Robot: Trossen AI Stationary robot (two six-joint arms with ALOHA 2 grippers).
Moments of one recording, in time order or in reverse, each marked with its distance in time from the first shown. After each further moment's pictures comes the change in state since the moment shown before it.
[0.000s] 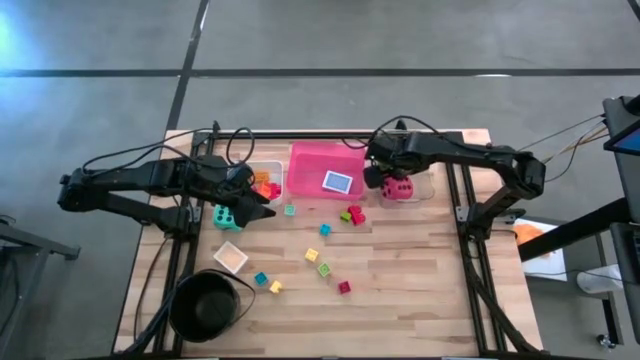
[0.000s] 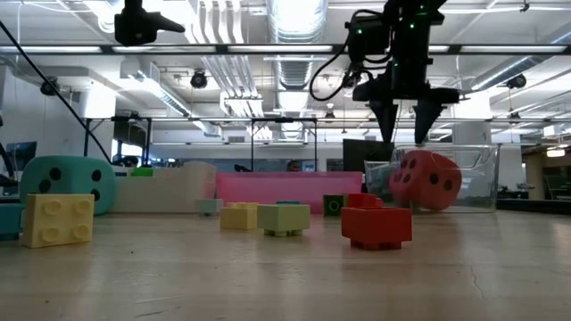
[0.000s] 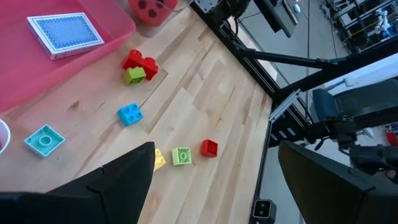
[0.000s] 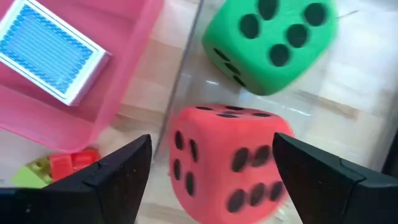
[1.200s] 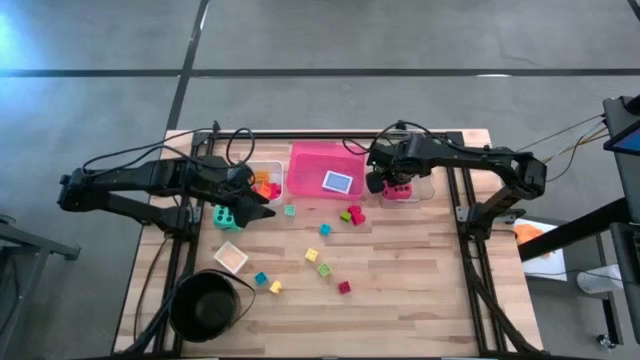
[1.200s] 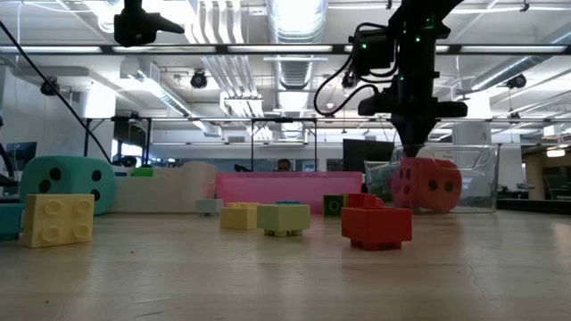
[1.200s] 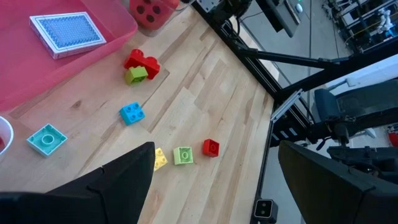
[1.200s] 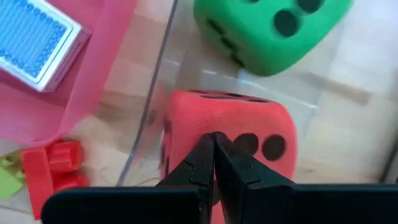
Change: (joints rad) left arm 0.000 0.000 0.000 -0.005 -0.004 0.000; right arm 0.005 -0.006 -0.107 0.064 -0.036 0.026
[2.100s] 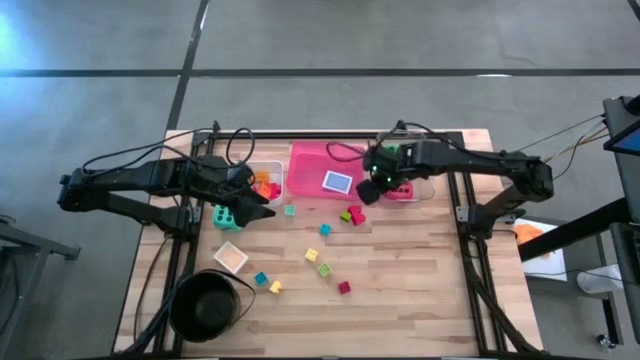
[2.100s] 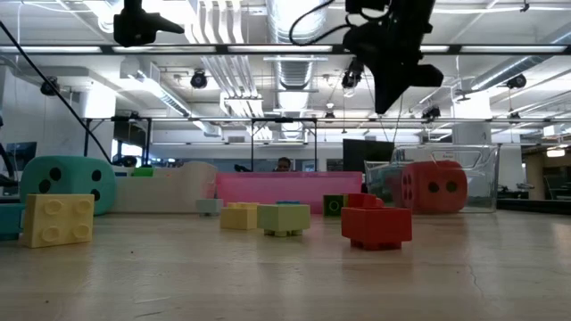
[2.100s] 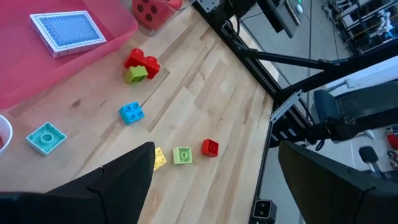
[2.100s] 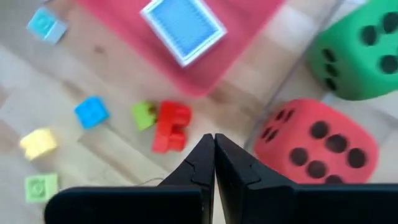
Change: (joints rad) left arm 0.000 0.000 0.000 0.000 0.000 -0.010; right arm 0.174 -0.057 0.170 0.008 -0.076 -0.123
